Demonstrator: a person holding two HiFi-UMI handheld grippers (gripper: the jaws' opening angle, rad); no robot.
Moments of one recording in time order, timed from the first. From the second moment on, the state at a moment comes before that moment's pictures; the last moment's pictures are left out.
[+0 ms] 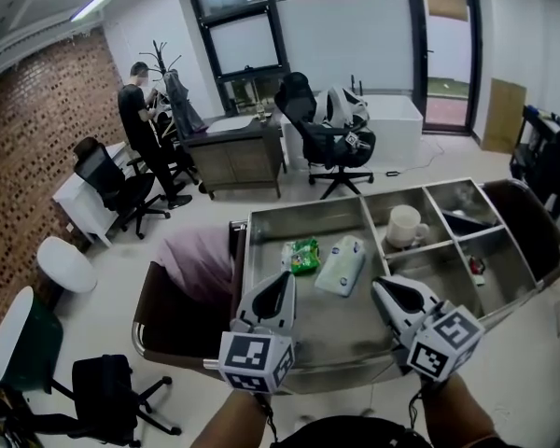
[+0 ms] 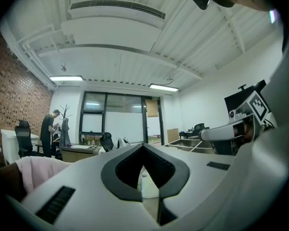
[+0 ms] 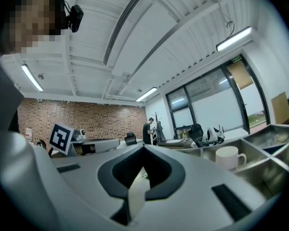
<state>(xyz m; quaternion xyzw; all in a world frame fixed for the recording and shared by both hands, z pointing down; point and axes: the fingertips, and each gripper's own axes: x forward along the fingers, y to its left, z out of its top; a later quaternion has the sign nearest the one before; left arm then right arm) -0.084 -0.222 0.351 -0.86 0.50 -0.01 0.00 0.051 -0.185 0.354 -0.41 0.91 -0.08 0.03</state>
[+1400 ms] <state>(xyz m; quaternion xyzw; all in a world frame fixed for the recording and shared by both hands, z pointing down) -0.108 -0.185 0.368 -0.85 0.53 -0.01 0.01 0.048 -0.176 0.358 -0.41 0.91 -0.08 0.02</state>
